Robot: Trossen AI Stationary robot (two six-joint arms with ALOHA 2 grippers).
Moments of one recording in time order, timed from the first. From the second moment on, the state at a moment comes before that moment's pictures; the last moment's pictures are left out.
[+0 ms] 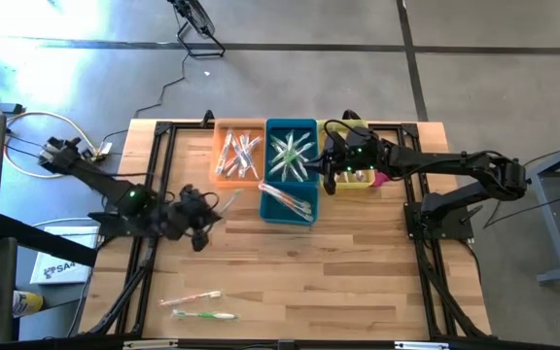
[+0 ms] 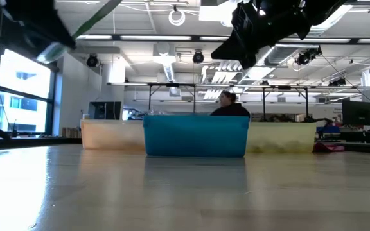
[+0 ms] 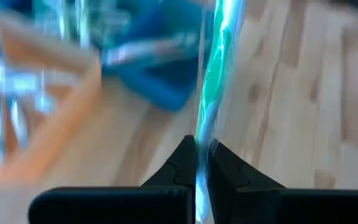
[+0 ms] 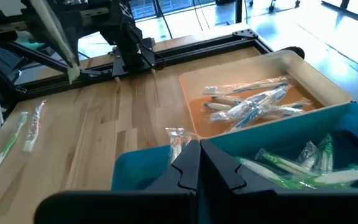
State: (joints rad) left arm -0.51 0.89 0.77 -0.67 -0.59 -0.76; right arm -0.35 1.30 0.82 0.12 -0.24 0.10
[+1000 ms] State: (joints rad) left arm 0.15 1.04 0.77 0.02 0.08 -0.11; right arm -0.25 1.30 0.82 0.32 -0.23 0.10
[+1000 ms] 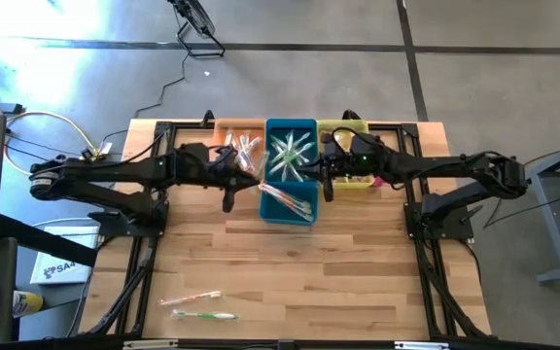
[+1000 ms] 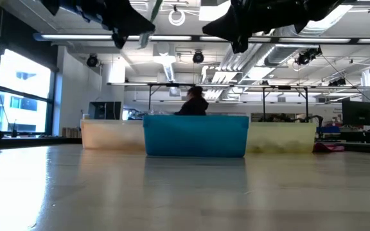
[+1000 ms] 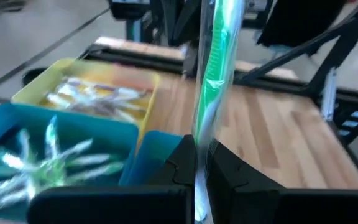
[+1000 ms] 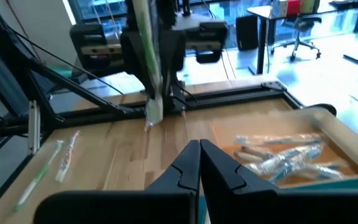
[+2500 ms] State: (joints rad) left arm 0.24 1.39 0.77 0.43 0.31 -0.08; right arm -0.13 1.48 0.82 0.70 -0.14 0.10
